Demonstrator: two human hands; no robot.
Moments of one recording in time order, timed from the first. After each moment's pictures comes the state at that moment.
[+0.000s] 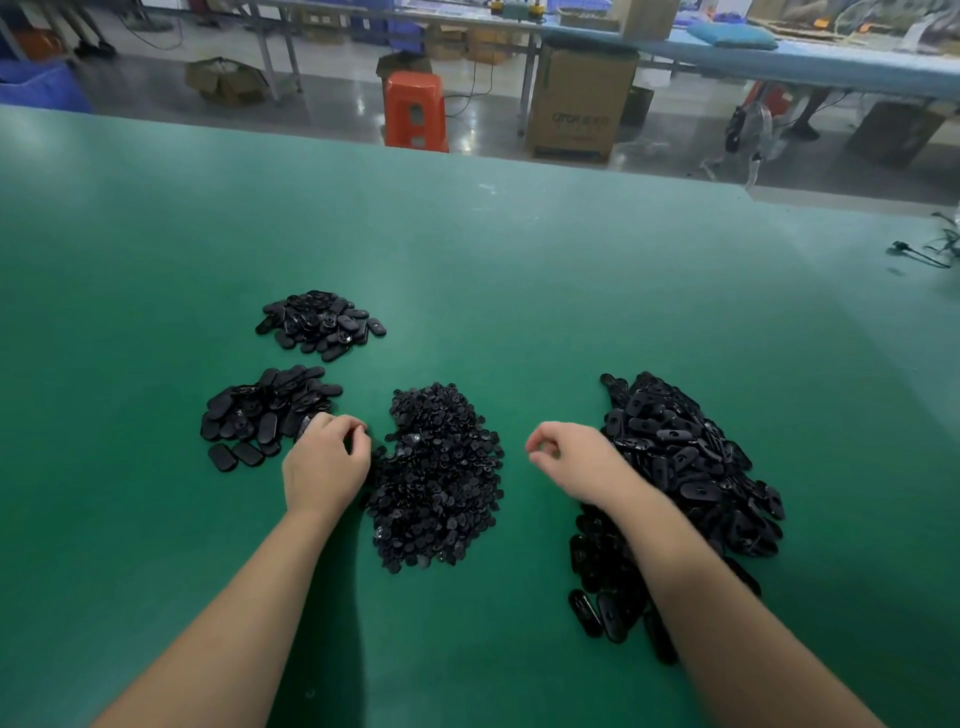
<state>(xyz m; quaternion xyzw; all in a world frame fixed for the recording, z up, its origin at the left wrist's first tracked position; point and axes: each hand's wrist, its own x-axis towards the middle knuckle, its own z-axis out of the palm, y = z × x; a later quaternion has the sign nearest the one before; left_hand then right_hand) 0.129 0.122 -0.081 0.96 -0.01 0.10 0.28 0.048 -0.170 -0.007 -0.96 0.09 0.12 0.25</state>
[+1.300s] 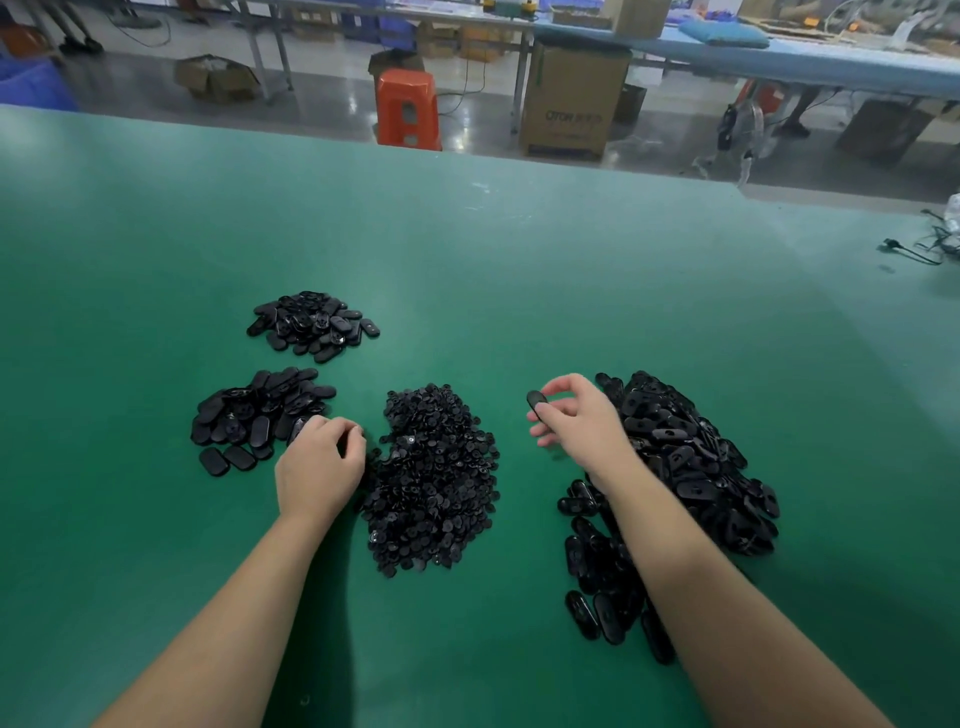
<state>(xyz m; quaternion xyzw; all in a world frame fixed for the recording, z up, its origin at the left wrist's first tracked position) 0.130 0.122 -0.081 0.96 -0.01 0.09 0.28 0.062 -0.173 0.001 -0.78 0.21 -0.03 0.58</state>
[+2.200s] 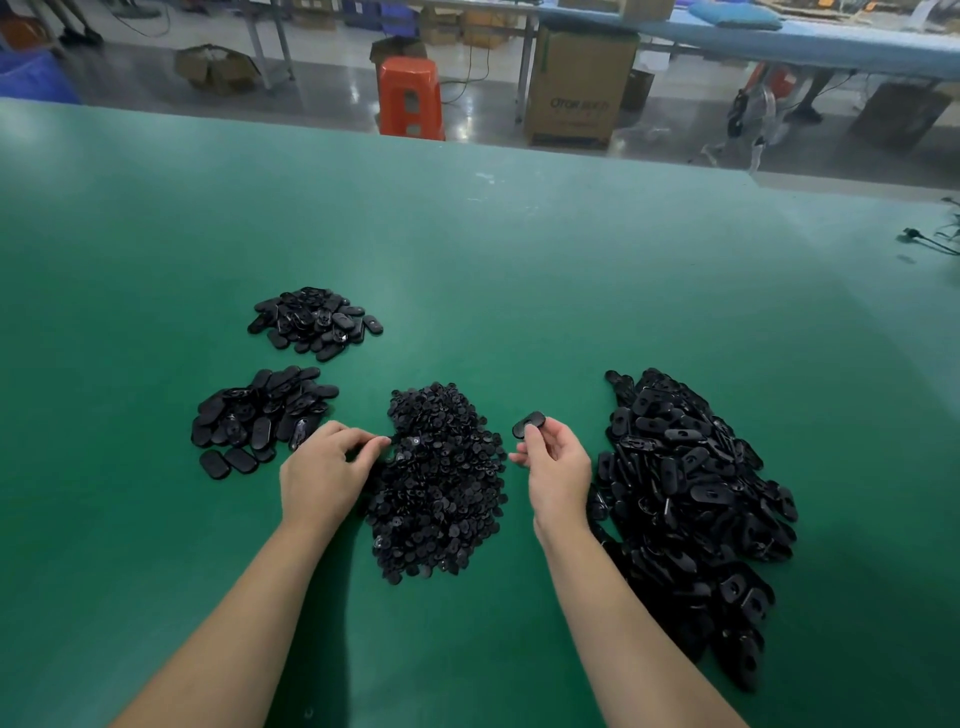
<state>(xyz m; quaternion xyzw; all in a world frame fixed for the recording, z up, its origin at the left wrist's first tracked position) 0.127 0.125 -0.083 0.96 -0.06 0.09 0.26 0.058 -0.116 -0.076 -0.62 0.33 -0.19 0.68</state>
